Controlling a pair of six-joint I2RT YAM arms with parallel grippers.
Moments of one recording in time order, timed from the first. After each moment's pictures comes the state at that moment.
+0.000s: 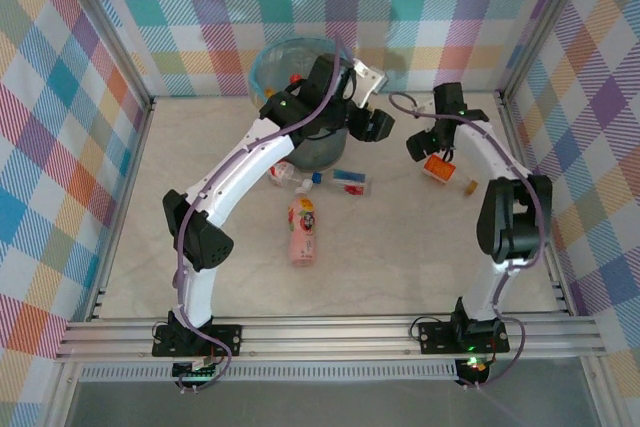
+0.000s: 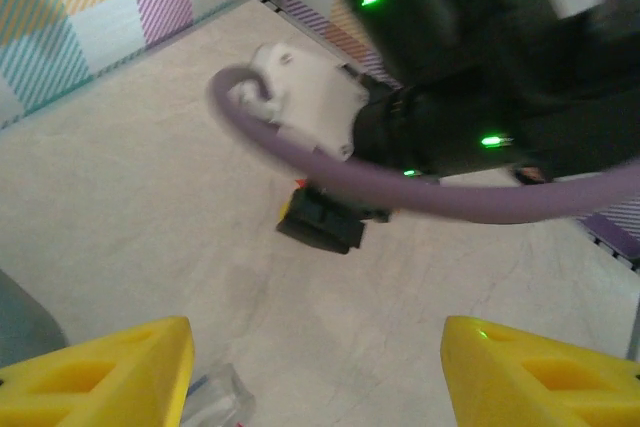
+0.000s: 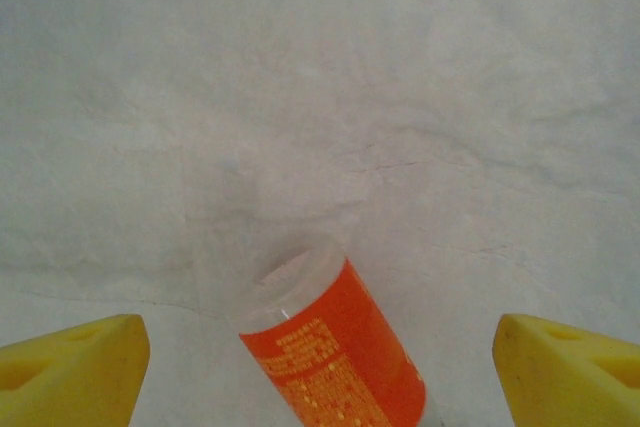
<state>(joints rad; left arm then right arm) -0.73 2.01 2.25 -0.80 0.26 -0.09 0.11 1.86 1.53 -0.71 0.06 -0.40</state>
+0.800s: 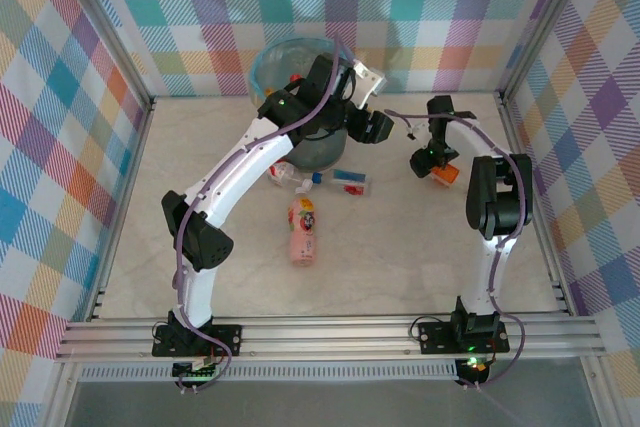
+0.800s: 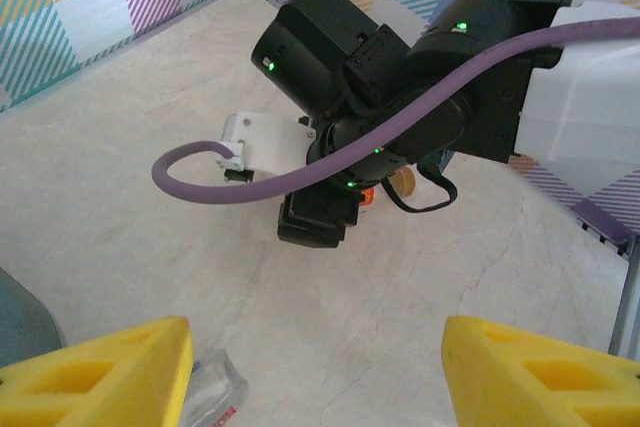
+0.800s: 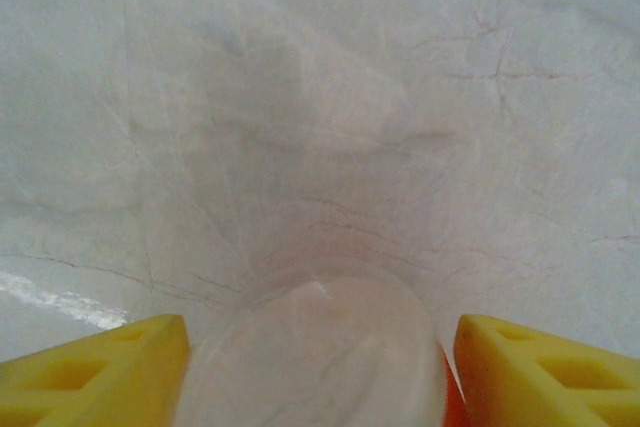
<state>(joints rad) -0.73 2.01 2.27 -0.84 0.28 -0.07 0.08 2.07 1.61 -0.83 0.08 -0.50</state>
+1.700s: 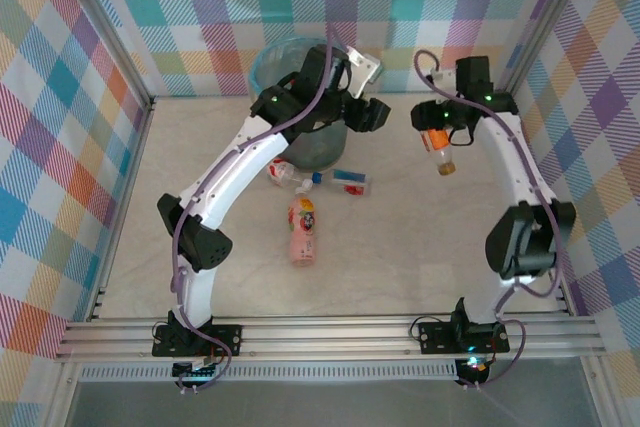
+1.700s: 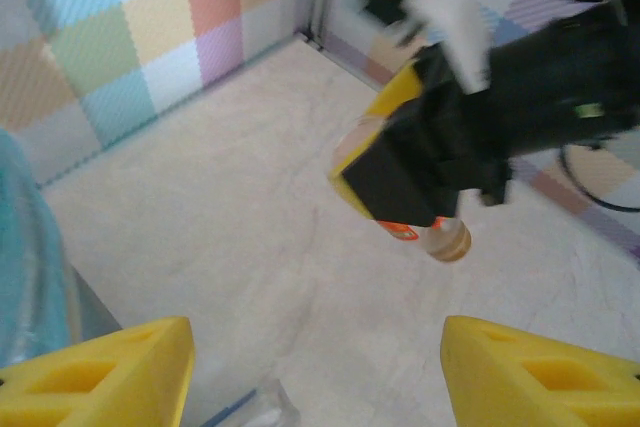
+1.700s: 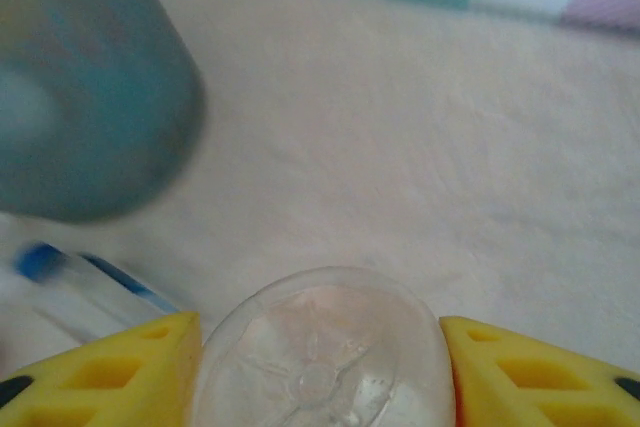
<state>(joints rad) -0.72 2.00 2.34 -0.84 0.14 -0.05 0.09 1.67 1.70 -0.81 -0.25 -0.08</state>
